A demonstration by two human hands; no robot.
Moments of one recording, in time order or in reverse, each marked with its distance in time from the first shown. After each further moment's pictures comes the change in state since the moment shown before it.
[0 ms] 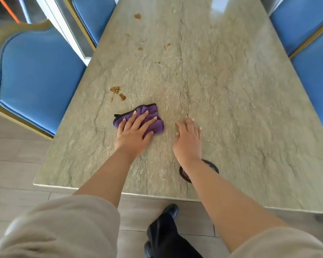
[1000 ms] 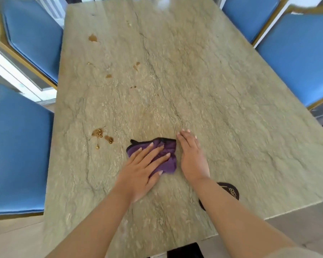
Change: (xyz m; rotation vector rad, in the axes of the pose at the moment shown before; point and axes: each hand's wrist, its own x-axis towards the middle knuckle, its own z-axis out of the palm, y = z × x) left_hand 0.048 -0.039 -0.001 0.077 -0.029 0.695; right_hand 0.037 -0.015 0.000 0.138 0.090 0.161
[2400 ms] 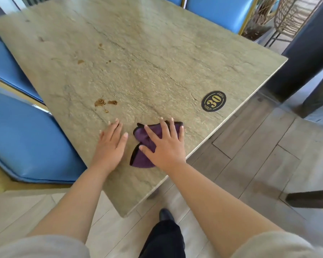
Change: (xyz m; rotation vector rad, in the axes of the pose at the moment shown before) left_hand -0.128 -0.107 -0.032 -0.310 -0.122 -0.073; right_hand -0.167 -0.169 0.118 -0.298 0.109 0.315
